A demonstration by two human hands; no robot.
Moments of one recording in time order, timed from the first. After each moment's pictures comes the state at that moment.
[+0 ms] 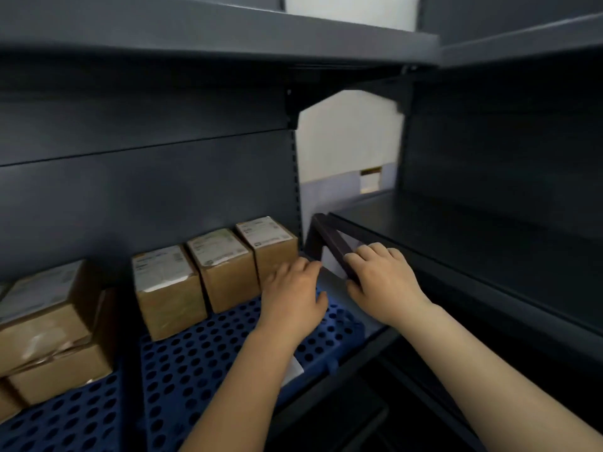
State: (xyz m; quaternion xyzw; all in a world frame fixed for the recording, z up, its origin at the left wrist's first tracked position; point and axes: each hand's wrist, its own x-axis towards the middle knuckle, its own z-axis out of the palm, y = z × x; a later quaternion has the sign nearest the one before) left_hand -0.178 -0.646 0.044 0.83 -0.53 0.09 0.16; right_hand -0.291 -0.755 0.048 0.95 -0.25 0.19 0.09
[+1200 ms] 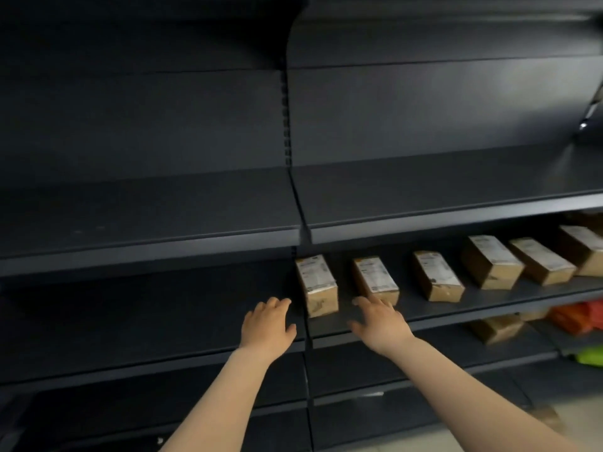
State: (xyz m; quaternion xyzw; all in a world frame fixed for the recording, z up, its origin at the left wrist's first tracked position) left_hand -0.719 -0.675 -0.110 0.50 -0.86 -0.10 0.02; right_hand -0.911 -0.583 -0.085 0.57 -0.80 0.08 -0.17
